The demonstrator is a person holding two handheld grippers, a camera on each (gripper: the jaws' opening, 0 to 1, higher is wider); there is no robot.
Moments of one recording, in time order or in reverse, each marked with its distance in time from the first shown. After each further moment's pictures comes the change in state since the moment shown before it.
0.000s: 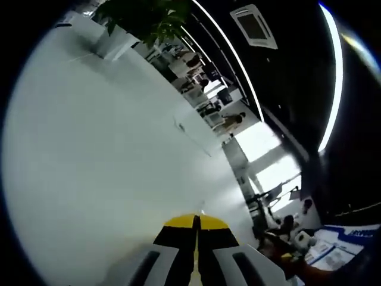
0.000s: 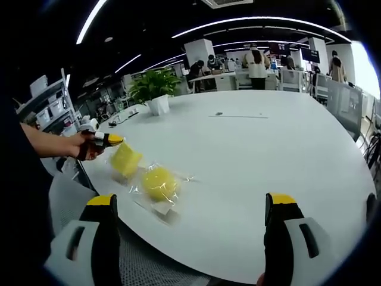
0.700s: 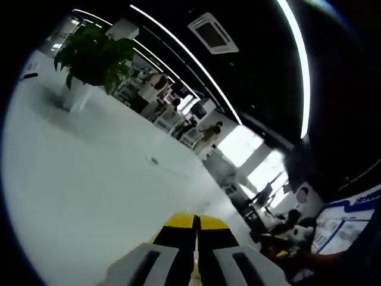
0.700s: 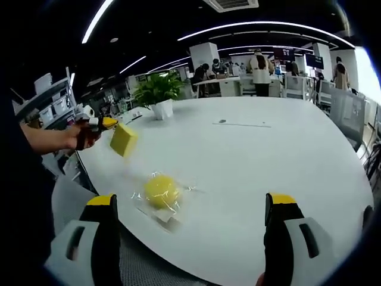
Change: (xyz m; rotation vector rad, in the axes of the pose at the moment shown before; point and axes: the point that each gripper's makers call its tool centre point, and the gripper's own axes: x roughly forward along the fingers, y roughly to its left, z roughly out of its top) left arm -0.027 -0.072 0.058 0.245 -0.136 -0.110; right arm -0.003 0.001 0.026 -0.032 -0.031 0.020
